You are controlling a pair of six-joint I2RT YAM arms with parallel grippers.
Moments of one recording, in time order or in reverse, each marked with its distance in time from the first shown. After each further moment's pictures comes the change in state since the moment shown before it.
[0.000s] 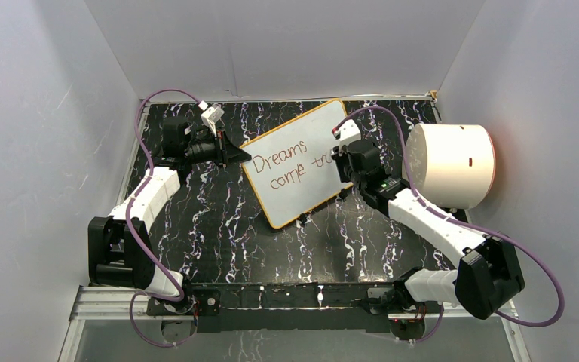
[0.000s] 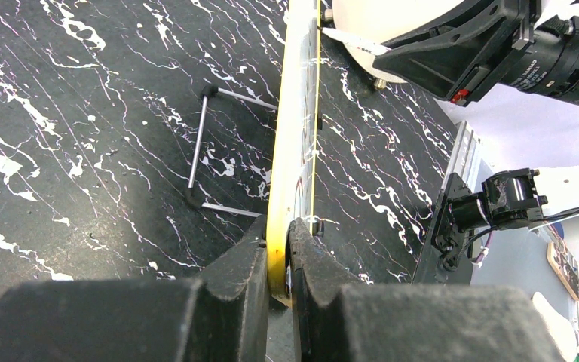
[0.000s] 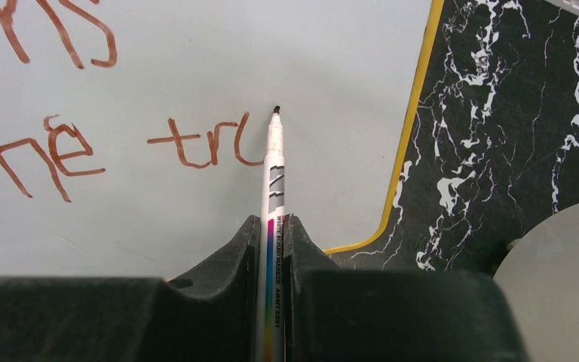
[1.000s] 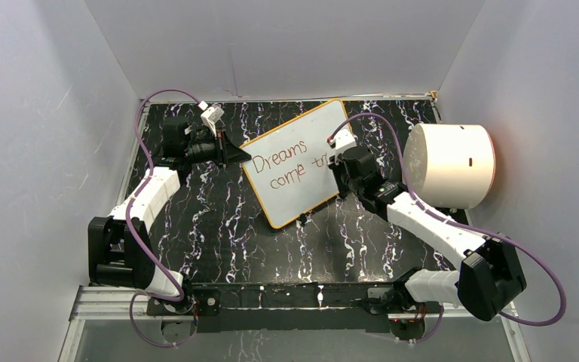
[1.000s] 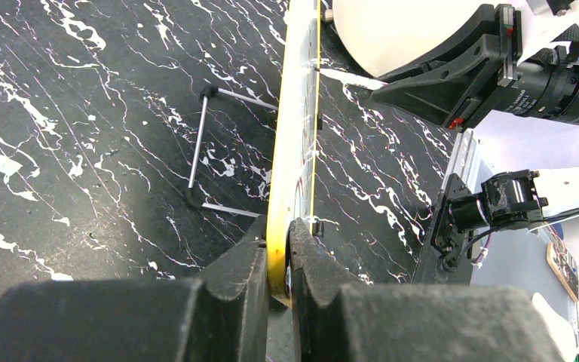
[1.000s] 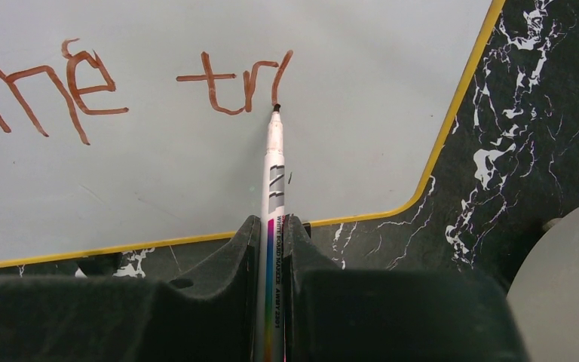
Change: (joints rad) left arm 0.000 0.000 0.000 0.001 -0.001 -0.003; right arm 0.039 -0.012 -0.025 -0.069 -0.029 0.022
